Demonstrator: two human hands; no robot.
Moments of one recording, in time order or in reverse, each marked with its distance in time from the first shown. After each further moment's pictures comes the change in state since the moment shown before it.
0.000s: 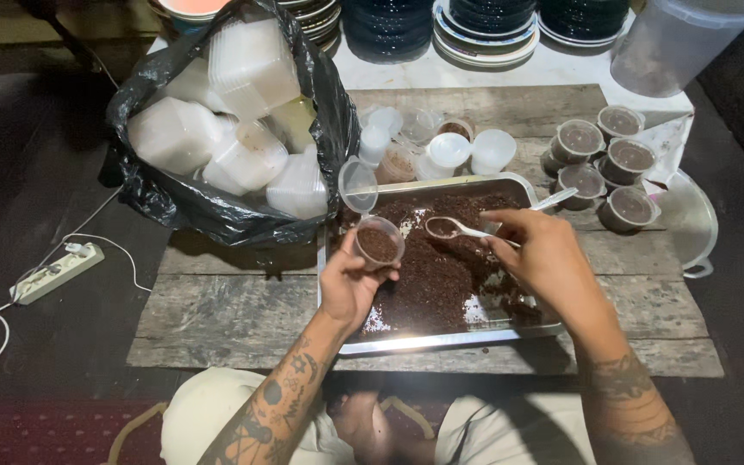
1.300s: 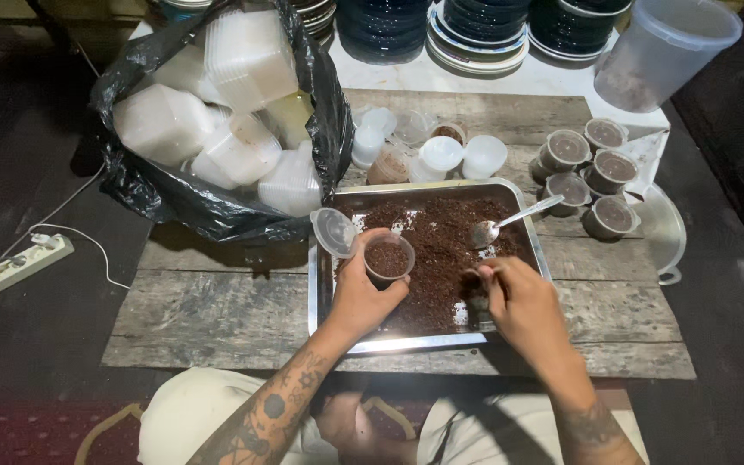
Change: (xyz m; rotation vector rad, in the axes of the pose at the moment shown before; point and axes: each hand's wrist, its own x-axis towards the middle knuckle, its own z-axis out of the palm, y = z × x) left_hand -0.034 0.025 0.060 1.000 0.057 0.208; right_hand -0.048 0.045 0.070 0.004 0.271 -0.135
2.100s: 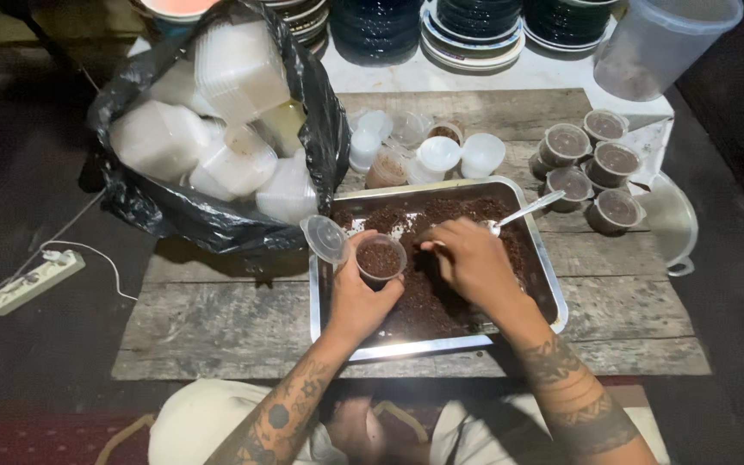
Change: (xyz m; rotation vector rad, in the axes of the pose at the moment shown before) left_hand 0.005 -0.008 0.003 0.065 0.147 0.019; right_hand 0.068 -0.025 0.035 -0.009 -0.120 -0.341
